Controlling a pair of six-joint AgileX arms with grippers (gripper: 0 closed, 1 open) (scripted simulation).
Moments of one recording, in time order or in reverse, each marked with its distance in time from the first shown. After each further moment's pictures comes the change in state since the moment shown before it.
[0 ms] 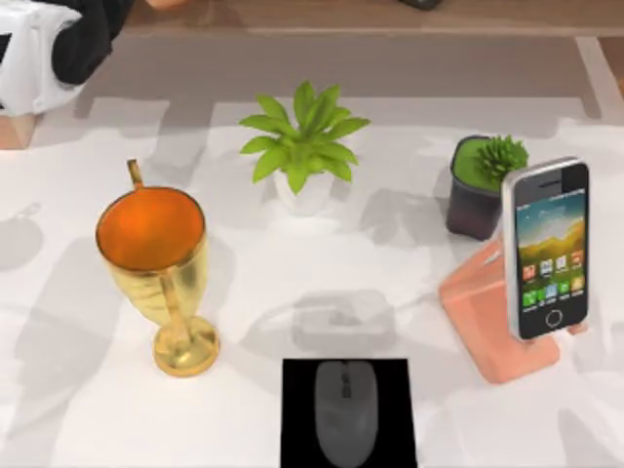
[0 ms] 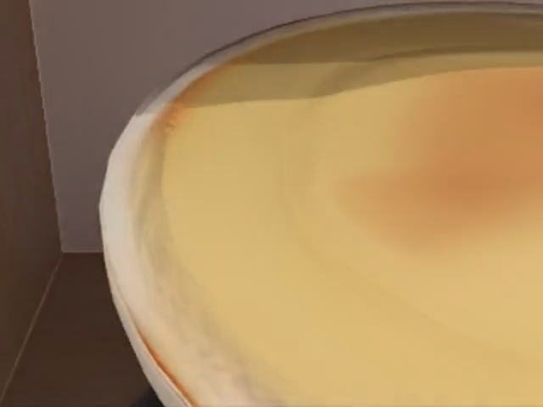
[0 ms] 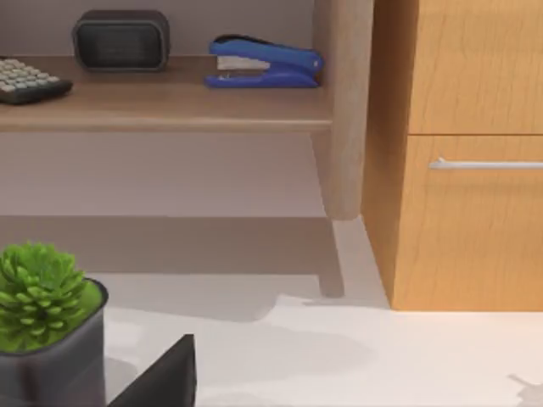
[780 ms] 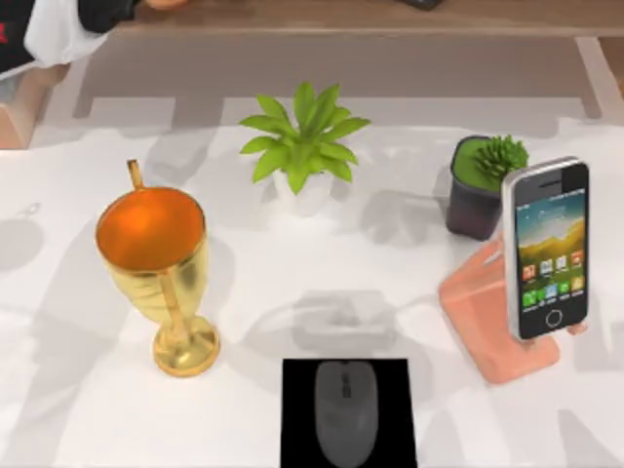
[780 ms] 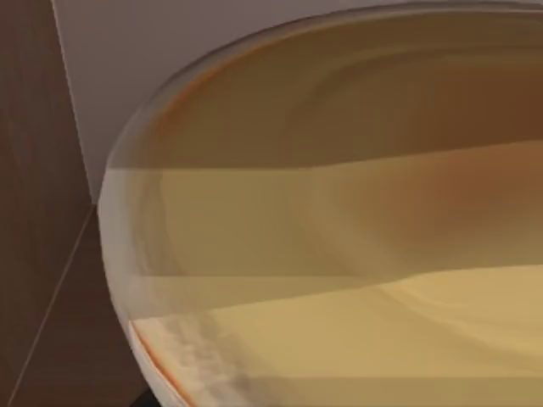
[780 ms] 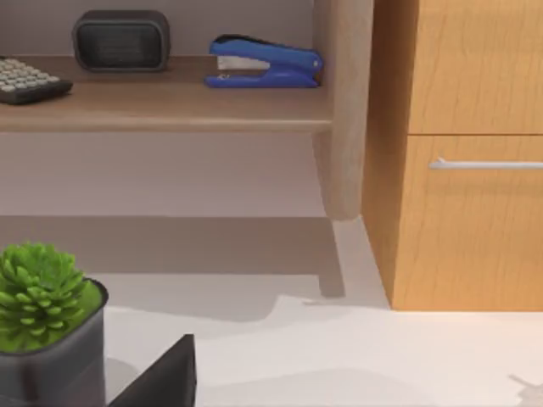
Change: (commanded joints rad) left arm -0.009 0.125 0.228 -0.229 -0.080 0.002; right arm 0.000 0.000 0.000 0.000 0.000 0.000
